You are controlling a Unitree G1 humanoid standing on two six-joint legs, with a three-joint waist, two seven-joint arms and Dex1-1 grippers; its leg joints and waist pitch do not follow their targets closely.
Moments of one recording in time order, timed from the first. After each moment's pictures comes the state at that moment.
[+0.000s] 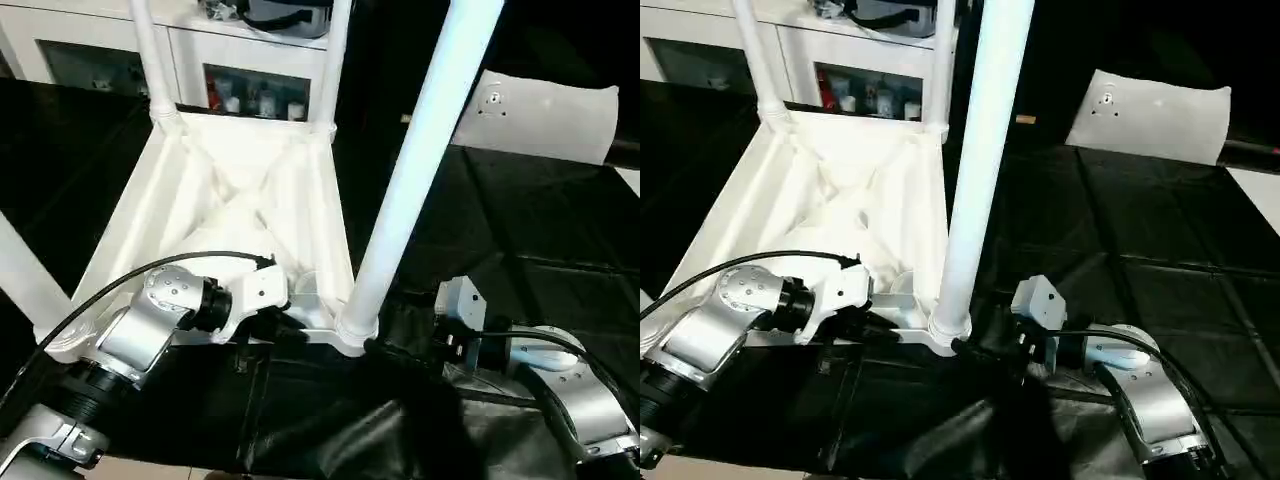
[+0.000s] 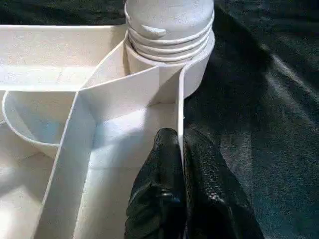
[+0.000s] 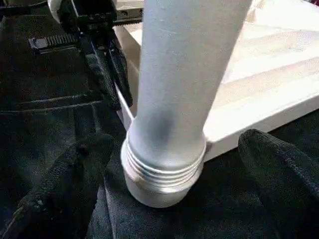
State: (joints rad) left arm -0.43 0.54 -0.38 0.21 -0.05 0.22 -1.25; right arm -0.12 -0.47 0.17 0.08 0.24 0.04 1.01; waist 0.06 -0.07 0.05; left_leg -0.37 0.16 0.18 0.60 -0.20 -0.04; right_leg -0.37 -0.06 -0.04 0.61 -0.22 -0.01
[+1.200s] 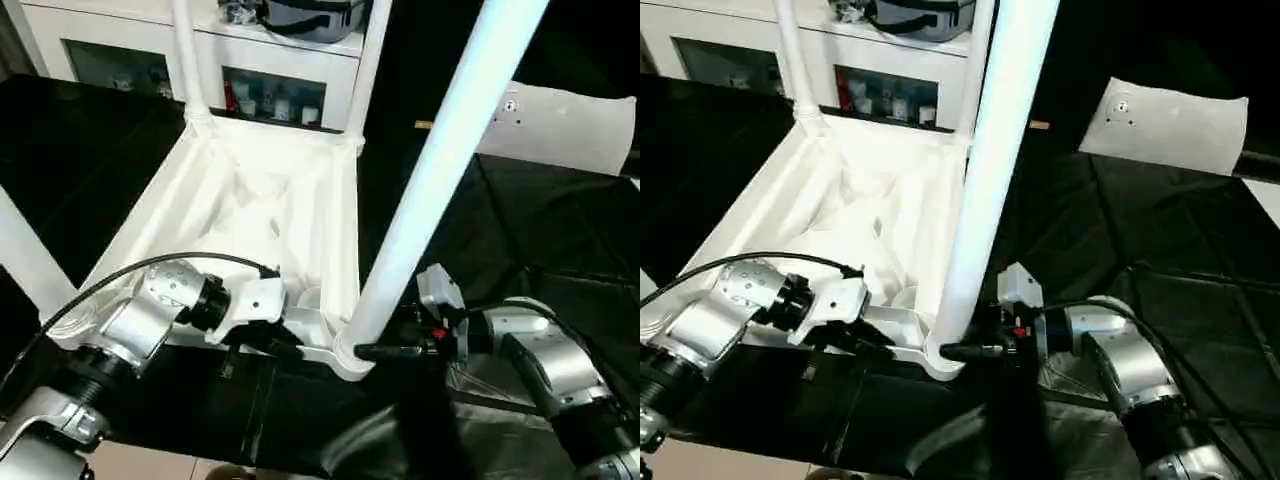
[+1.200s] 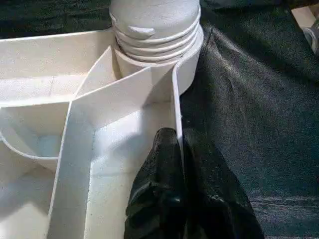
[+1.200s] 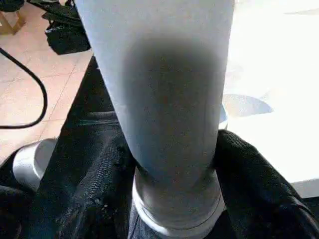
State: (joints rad) left arm -0.51 0.56 -0.45 0.37 -0.04 -0.02 -1.41; right arm -0.31 -0.45 0.24 0.28 0.32 0.13 1.32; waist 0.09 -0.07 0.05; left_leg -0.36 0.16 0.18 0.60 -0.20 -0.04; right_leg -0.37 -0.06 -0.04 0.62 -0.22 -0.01
